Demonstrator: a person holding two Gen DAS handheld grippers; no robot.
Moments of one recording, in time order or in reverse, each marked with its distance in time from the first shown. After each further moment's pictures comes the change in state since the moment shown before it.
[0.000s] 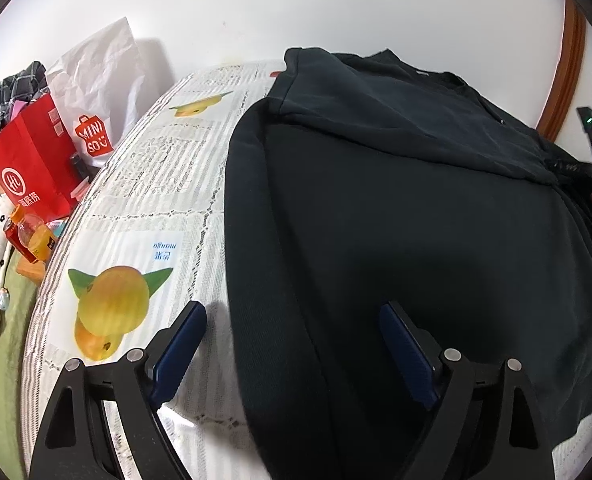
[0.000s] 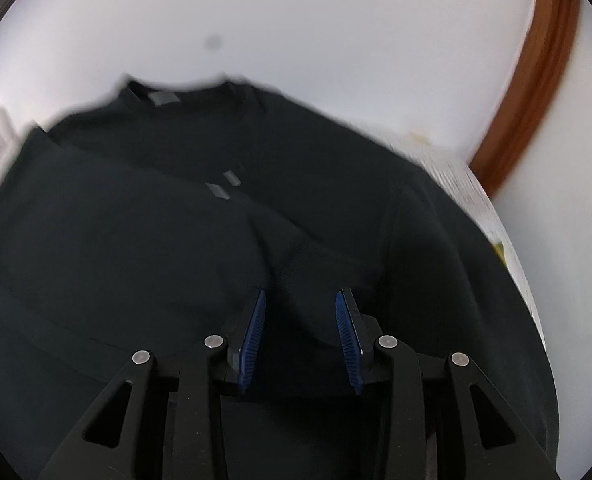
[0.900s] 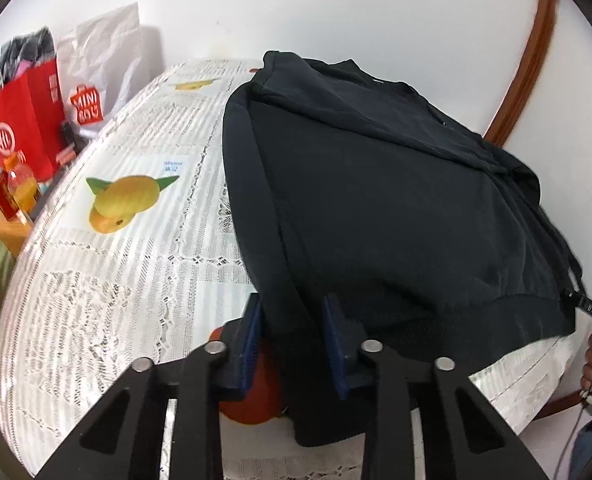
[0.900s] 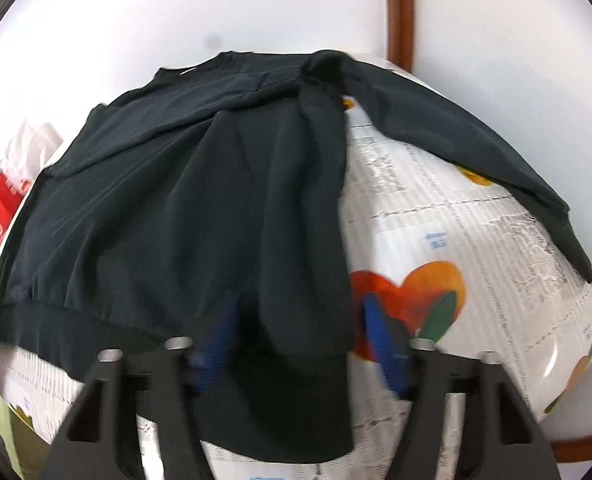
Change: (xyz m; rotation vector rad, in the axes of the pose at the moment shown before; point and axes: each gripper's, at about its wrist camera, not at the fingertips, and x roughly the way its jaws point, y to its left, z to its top) left arm -0.064 0.014 -0.079 -0.021 -0.047 -0.175; right arm -0.183 -0.025 -0.263 0.218 -0.004 0.128
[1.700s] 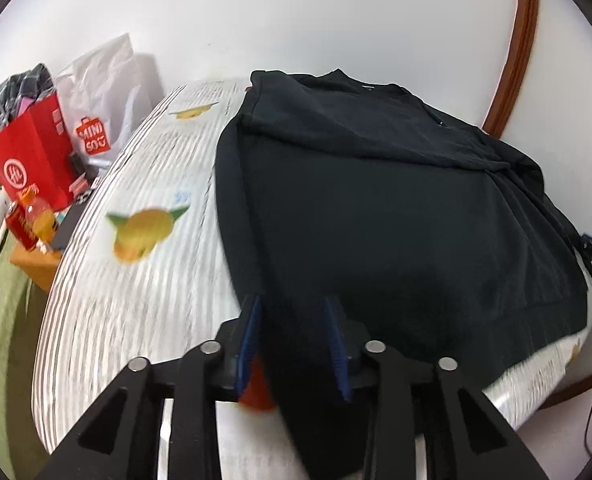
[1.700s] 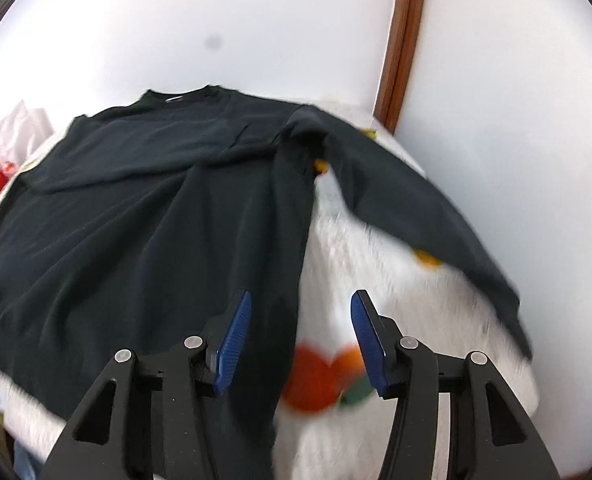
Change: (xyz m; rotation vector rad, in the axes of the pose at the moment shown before) left arm -0.010 -0.020 0.035 0.054 -0.003 0.058; right arm -0.005 -0.009 0.074 -0.113 -0.097 -0.123
